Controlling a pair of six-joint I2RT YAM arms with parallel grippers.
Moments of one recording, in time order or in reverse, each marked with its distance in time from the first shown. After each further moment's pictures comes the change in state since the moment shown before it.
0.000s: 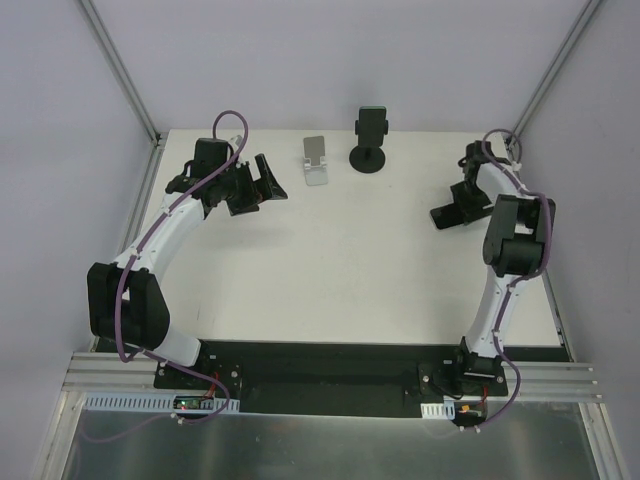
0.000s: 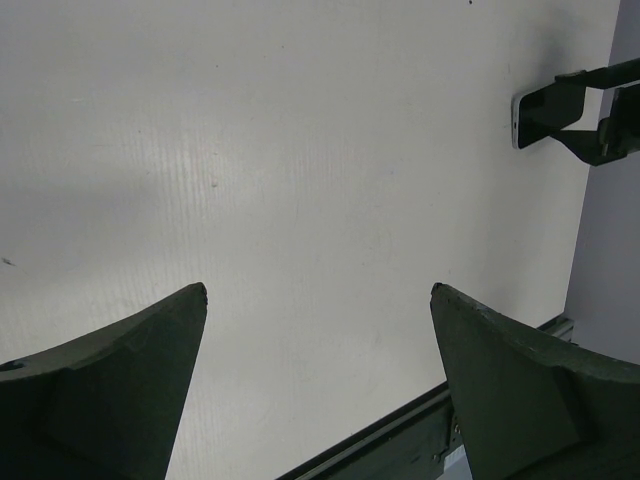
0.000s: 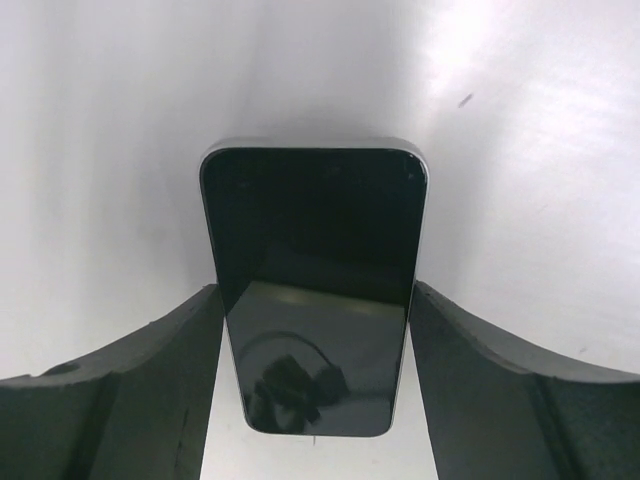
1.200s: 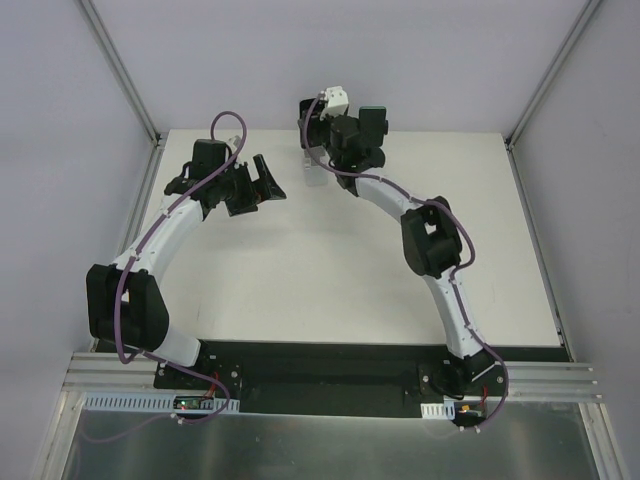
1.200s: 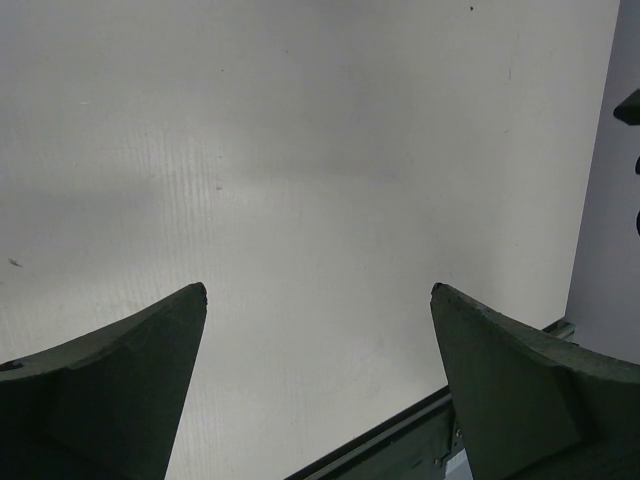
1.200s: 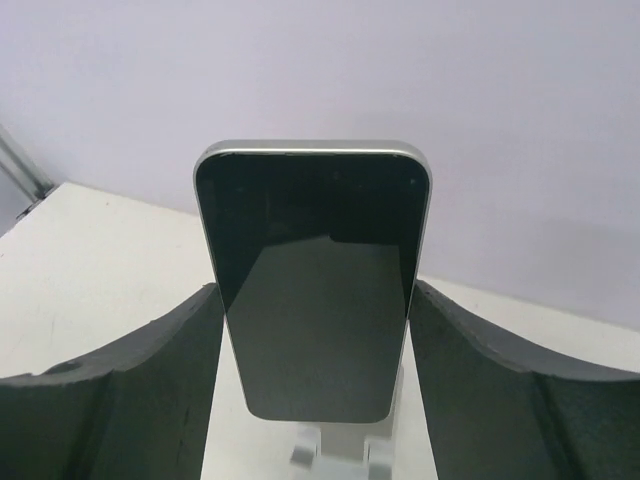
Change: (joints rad) left arm 0.006 -0.010 -0.016 0.014 -0.002 0.001; right arm 0.688 0.212 0.286 1.220 -0.163 -1.046
